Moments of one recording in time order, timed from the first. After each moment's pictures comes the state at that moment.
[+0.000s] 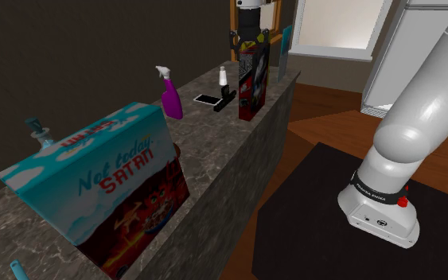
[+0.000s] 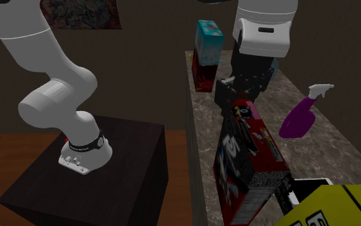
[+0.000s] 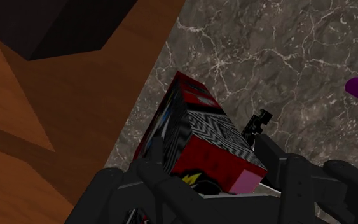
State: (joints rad) arm -0.12 -0.08 0.04 -1.85 0.00 1.77 0.76
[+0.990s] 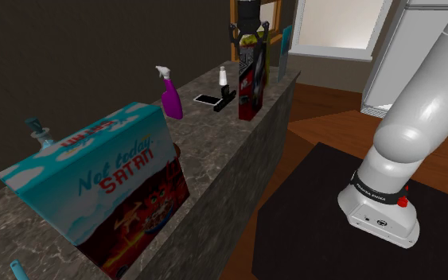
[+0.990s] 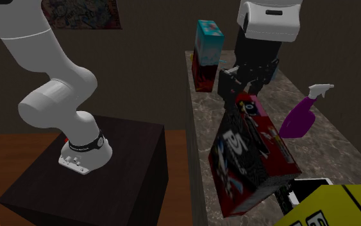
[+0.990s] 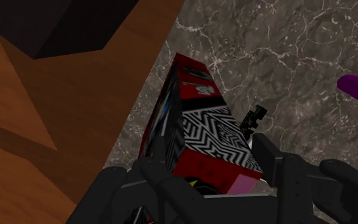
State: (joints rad) arm -0.12 -0.06 0.04 -1.78 0.00 1.70 0.76
